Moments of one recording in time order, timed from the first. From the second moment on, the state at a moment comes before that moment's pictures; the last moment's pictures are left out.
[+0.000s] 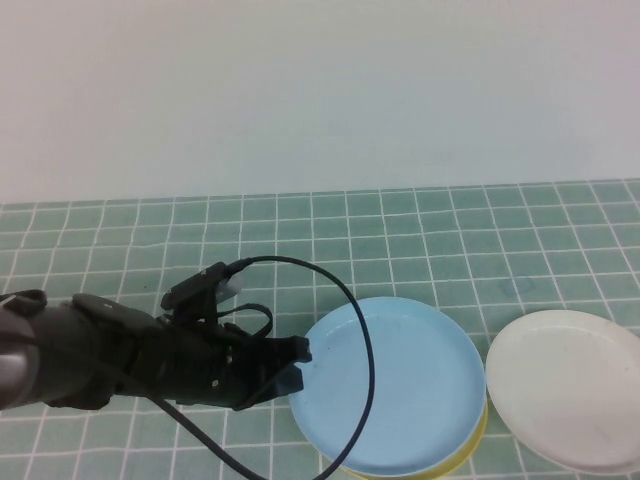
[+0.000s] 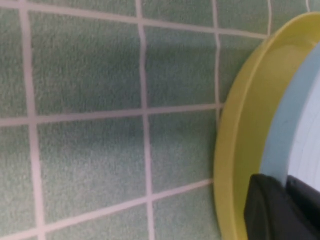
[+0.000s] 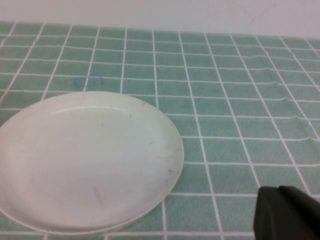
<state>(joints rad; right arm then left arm) 0.05 -0.01 0.02 -0.20 0.42 0.13 -0.44 1.72 -0.78 -1.27 0.41 0.80</state>
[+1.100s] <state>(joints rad) 0.05 -0.01 0.02 -0.20 0.42 0.13 -0.44 1.23 -0.83 -1.25 0.39 0.89</state>
